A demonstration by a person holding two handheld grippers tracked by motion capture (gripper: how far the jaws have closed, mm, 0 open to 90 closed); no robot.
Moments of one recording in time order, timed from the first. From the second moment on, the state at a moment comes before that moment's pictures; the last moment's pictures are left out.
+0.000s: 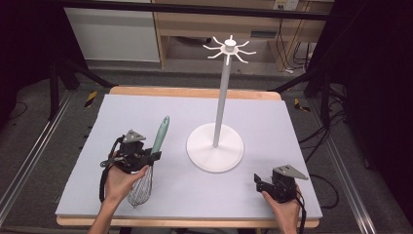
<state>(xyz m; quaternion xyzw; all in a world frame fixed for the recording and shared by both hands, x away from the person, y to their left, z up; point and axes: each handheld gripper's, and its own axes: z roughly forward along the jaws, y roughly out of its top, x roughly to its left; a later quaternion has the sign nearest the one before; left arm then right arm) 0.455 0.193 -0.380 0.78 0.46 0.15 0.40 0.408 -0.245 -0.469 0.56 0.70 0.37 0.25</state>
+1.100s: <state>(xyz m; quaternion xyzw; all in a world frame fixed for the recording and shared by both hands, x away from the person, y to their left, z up) 0.416 0.186 -0.356 0.72 0.39 0.24 0.52 0.408 -0.245 -0.470 0.56 0.68 0.38 0.27</state>
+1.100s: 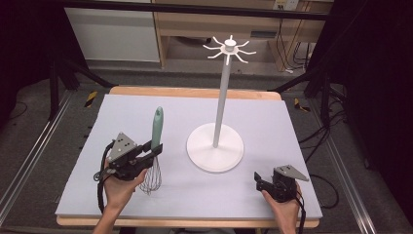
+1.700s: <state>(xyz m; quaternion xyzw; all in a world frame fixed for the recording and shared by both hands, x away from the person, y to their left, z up) 0.411 0.176 -0.333 0.70 0.36 0.24 0.56 0.407 -0.245 -0.470 0.56 0.68 0.39 0.27</state>
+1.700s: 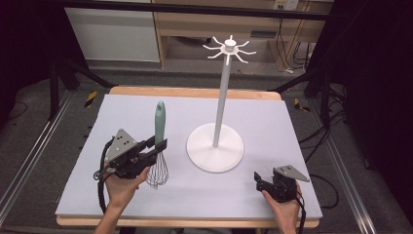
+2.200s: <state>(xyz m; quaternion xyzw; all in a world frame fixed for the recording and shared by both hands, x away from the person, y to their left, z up) 0.423 0.158 -0.315 0.70 0.35 0.23 0.58 0.409 -0.245 -0.472 0.56 0.68 0.39 0.27</state>
